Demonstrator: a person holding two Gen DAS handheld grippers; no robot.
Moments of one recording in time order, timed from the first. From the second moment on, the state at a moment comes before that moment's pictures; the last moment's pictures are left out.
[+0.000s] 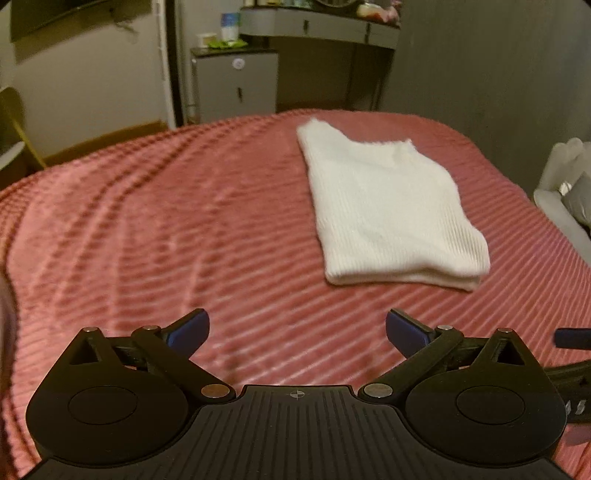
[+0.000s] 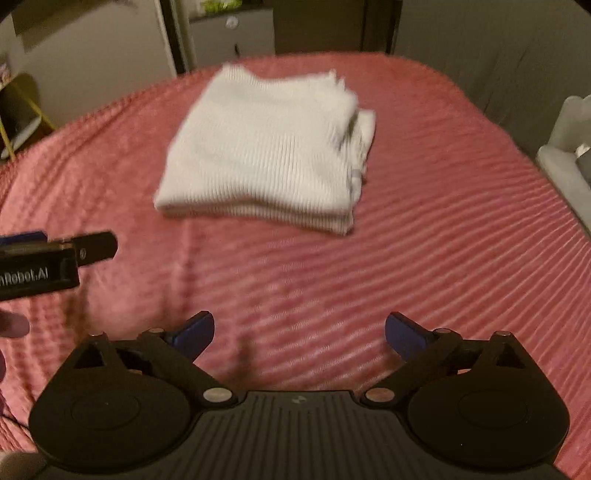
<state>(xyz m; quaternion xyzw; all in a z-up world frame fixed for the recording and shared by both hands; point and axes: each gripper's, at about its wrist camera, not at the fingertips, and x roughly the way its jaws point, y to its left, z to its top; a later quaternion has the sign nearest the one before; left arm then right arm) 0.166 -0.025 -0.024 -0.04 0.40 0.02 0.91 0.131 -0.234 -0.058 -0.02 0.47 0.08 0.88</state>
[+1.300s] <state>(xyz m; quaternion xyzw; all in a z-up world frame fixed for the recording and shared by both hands) 0.165 -0.015 -0.009 -0.03 0.42 0.06 0.91 0.141 -0.211 -0.007 -0.04 0.44 0.05 0.90</state>
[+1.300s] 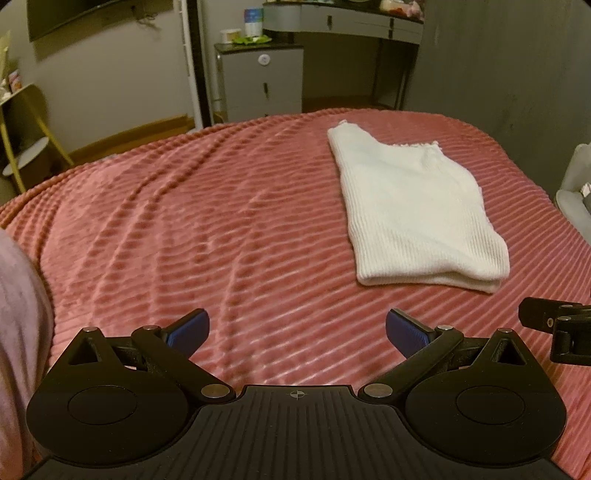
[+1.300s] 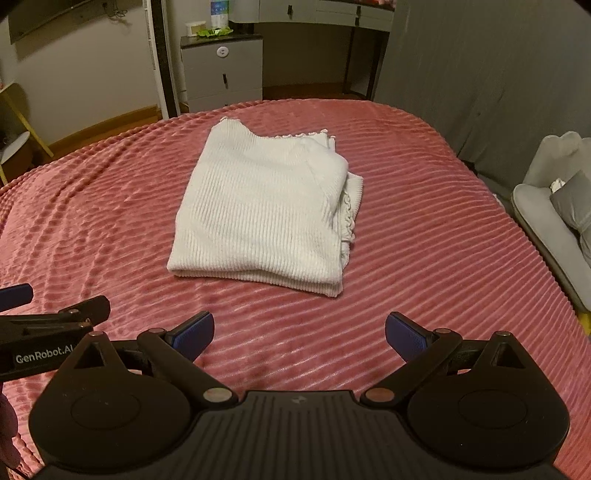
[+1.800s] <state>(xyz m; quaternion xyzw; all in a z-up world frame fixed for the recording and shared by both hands) 0.166 -0.017 -0.011 -0.03 0.42 0.05 0.91 0.143 -0.212 -0.012 -0.05 0.43 0.05 0.90</state>
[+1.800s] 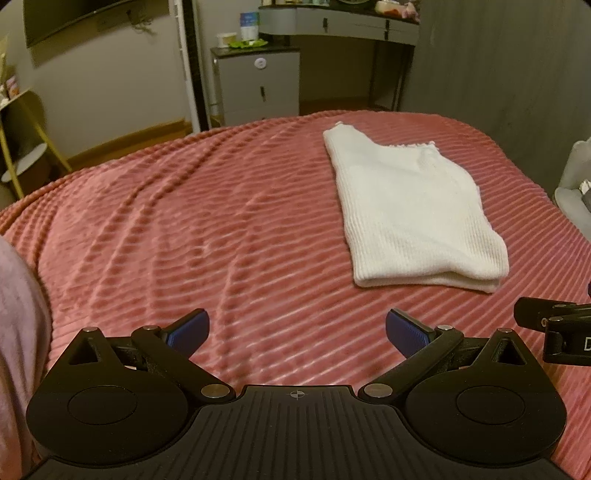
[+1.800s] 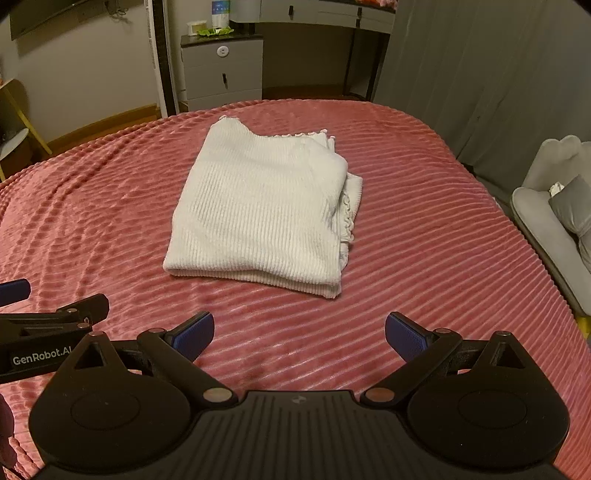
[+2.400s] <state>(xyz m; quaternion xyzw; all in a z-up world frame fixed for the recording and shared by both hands) 0.165 -0.017 -0.013 -0.03 0.41 0.05 0.91 0.141 -0.209 -0.013 -0.06 0.43 0.05 0.90</state>
